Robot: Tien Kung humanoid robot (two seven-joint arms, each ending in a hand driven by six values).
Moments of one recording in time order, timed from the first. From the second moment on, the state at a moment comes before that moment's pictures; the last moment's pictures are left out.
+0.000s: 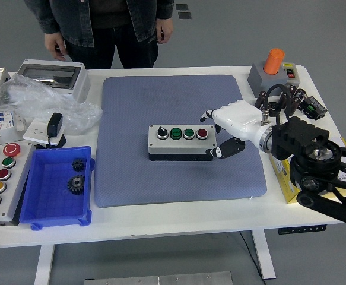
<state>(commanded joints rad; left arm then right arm) 0.05 0.31 -0.44 -0.23 0.31 0.12 0.12 0.84 -0.63 0.37 1.71 -1.85 0.12 -0.49</state>
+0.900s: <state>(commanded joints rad) 0.05 0.31 -0.42 -0.23 0.30 0.12 0.11 0.91 -0.53 0.20 1.56 -1.83 0.14 -0.51</state>
